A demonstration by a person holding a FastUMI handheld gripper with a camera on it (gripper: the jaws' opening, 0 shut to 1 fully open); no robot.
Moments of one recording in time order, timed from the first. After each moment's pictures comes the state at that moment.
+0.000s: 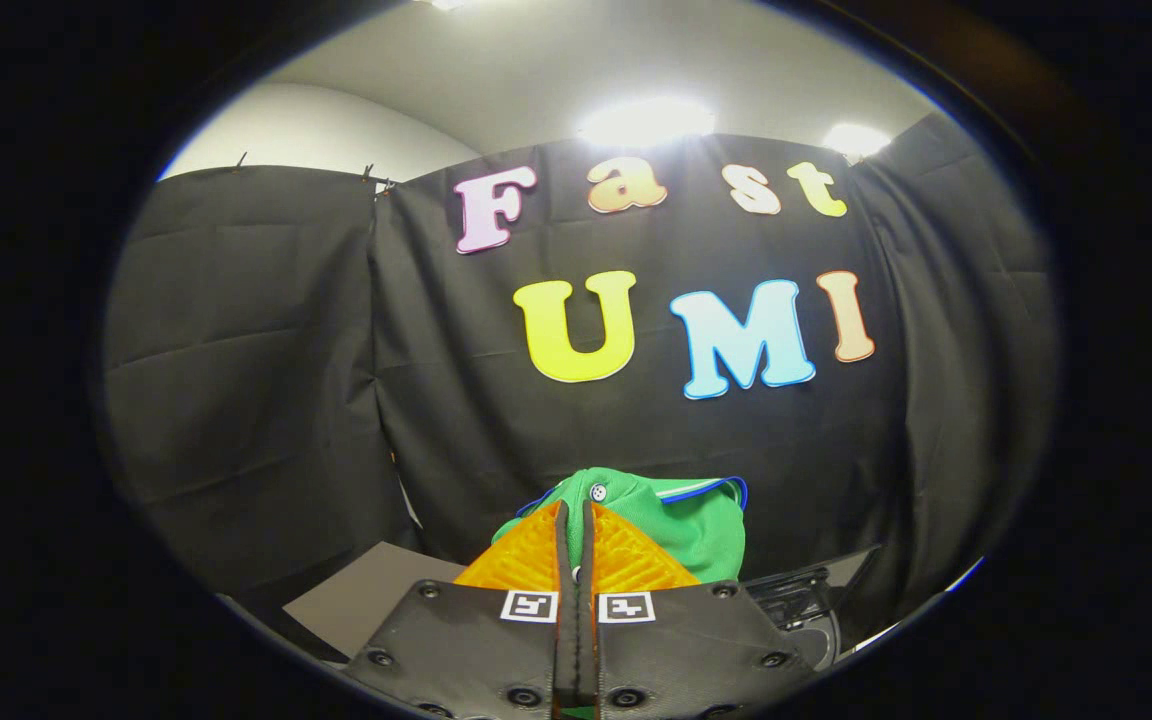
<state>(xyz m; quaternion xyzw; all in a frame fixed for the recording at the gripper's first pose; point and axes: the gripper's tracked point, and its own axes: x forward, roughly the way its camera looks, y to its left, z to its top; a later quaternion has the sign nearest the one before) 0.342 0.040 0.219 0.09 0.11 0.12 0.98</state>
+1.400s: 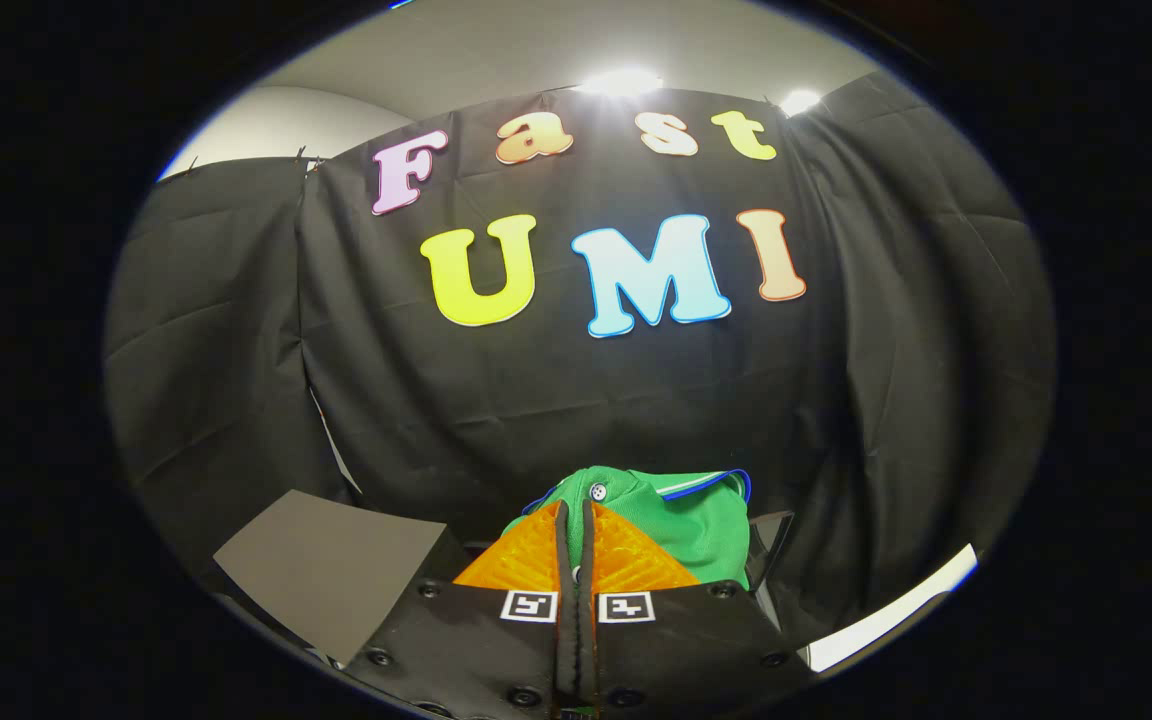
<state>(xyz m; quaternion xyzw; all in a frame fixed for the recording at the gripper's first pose) 0.354 -0.097 0.098 0.10 0.19 0.08 0.97</state>
